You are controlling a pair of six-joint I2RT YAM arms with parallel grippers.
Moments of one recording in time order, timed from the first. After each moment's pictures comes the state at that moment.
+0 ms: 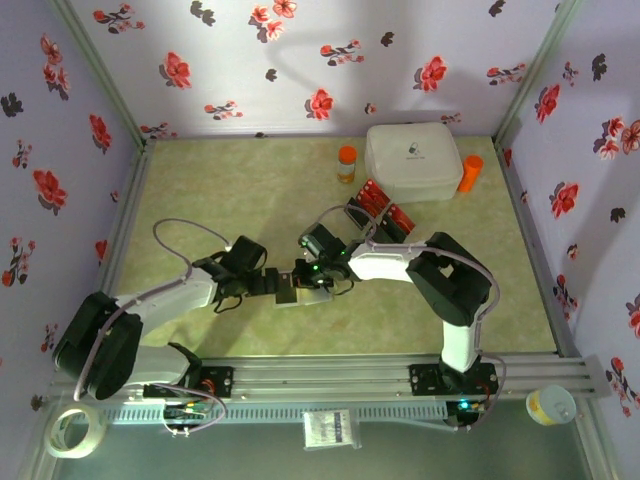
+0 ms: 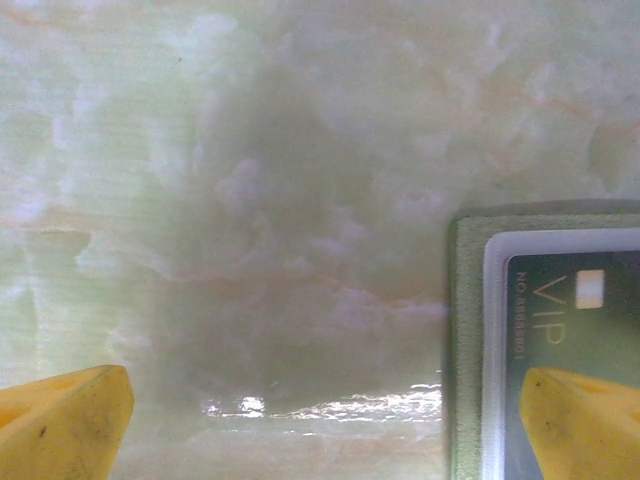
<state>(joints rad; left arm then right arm) -0.64 1.30 0.62 -0.47 -0.14 -0.67 0.90 1.88 1.06 -0.16 -0.34 0.81</state>
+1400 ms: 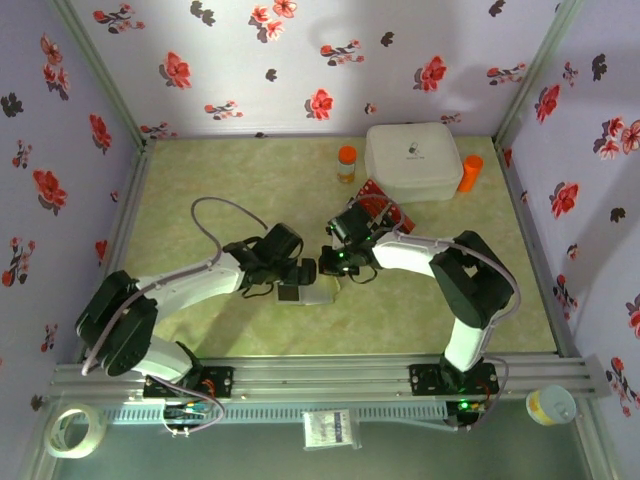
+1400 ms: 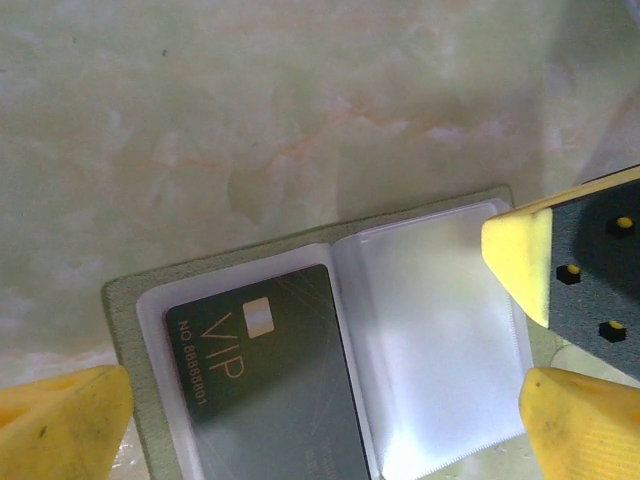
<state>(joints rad) -0.84 1.47 0.88 -0.49 -0.11 -0.69 0.73 1.78 1.00 -0.27 -0.33 0.70</state>
